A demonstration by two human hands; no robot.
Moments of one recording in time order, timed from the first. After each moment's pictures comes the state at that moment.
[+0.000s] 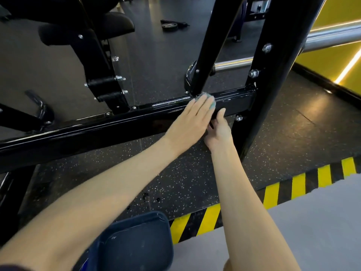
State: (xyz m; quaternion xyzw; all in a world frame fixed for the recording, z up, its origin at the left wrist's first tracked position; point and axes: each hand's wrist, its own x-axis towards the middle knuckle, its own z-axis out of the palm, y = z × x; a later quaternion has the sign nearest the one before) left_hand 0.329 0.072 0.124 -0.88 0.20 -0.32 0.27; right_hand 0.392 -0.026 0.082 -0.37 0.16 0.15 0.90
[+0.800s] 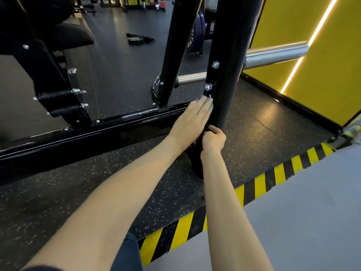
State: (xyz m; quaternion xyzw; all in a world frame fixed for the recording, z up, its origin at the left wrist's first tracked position) left_hand 0.411 -0.015 0.117 -0.88 0.25 -0.31 0.26; right_hand 0.399 -0.091 0.095 -0.61 0.28 -0.06 0.74
